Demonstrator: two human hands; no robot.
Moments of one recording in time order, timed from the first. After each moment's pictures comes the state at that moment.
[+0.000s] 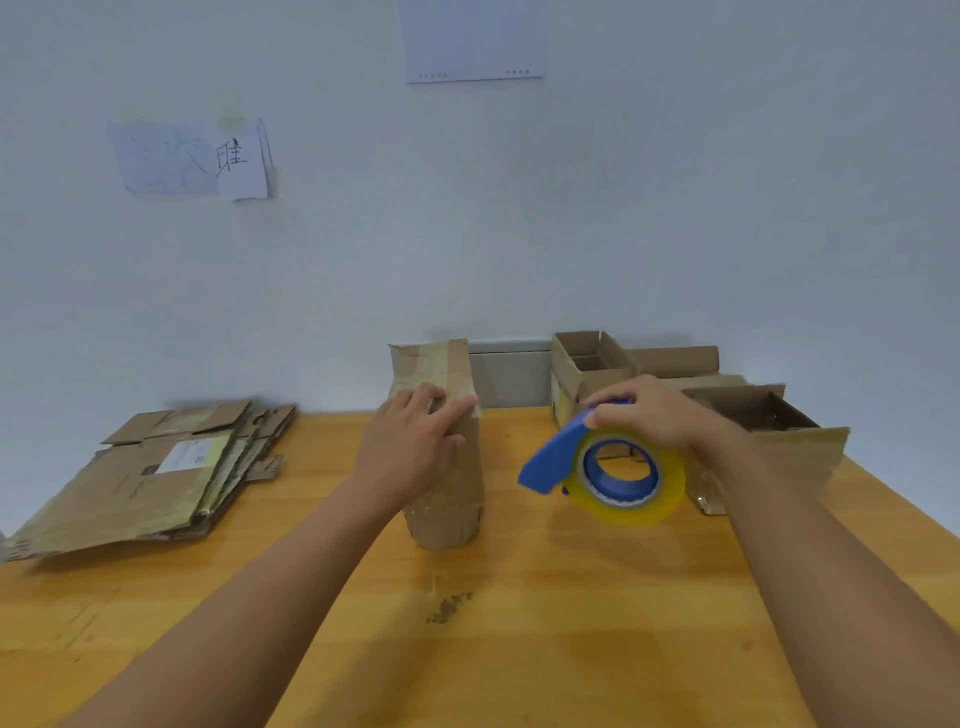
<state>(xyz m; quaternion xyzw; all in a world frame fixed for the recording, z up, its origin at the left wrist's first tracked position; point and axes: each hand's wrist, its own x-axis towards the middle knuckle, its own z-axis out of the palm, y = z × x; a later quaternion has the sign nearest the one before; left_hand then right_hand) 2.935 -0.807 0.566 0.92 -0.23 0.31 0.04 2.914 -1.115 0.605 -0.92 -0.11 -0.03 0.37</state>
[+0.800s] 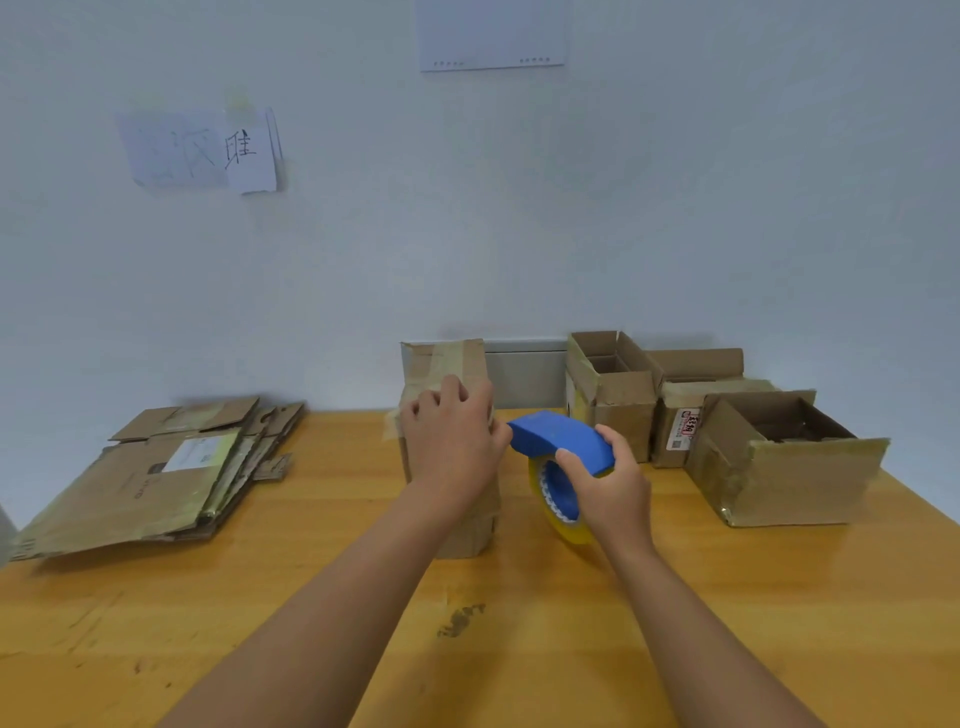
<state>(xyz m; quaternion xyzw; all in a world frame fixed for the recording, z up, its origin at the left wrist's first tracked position) 2.940 -0.857 0.564 0.93 -0.07 0.32 0.14 2.927 -1.033 0.483 -0.79 0.08 -0.30 0.53</state>
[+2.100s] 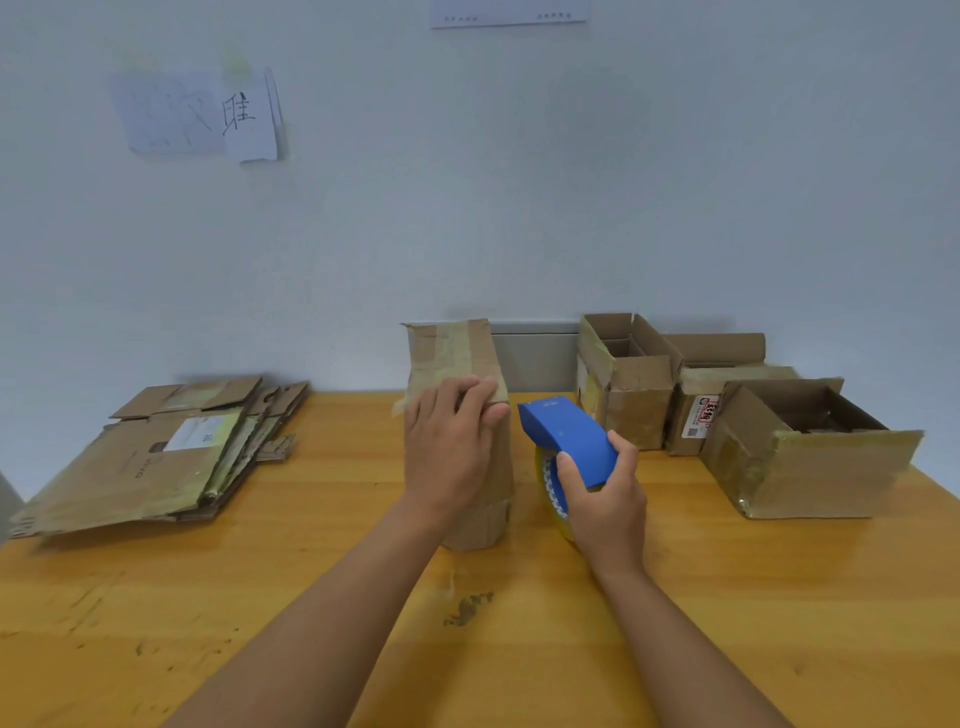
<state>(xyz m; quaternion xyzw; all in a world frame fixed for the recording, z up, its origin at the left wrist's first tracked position) 2.946 -0.837 0.530 0.86 -0.16 0.44 0.22 2.924 -1.010 0.451 -0.80 0.09 -0.35 0.48</state>
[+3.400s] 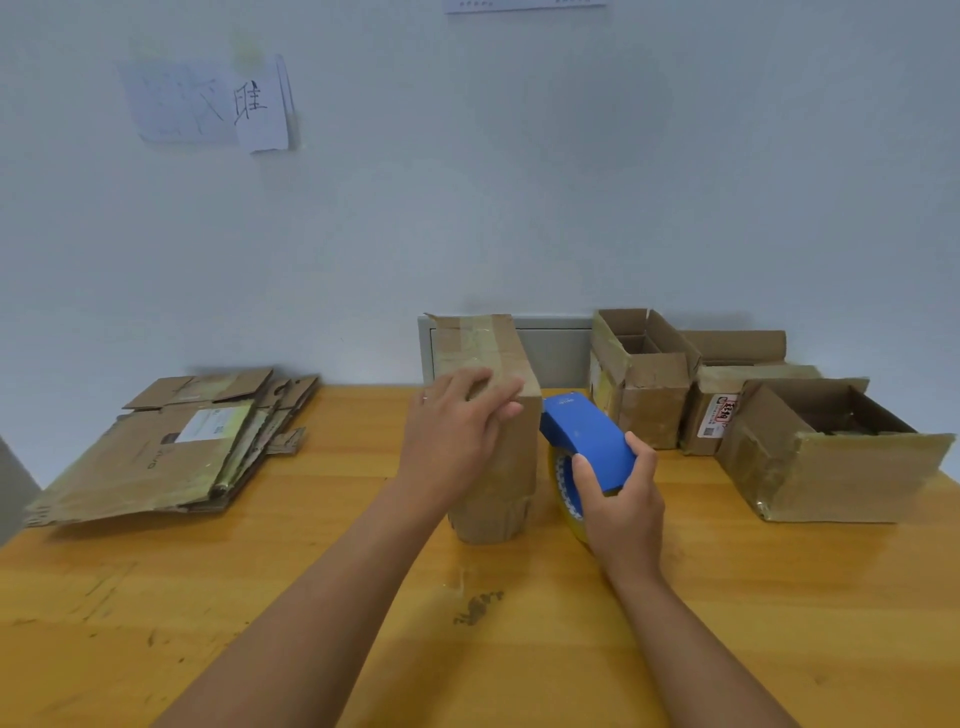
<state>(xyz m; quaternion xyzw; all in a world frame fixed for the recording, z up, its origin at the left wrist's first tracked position) 2.943 -0.821 0.551 0.91 -0.20 0.33 0.18 2.921 -1.011 0.447 -0.80 0.08 -0.35 0.48</state>
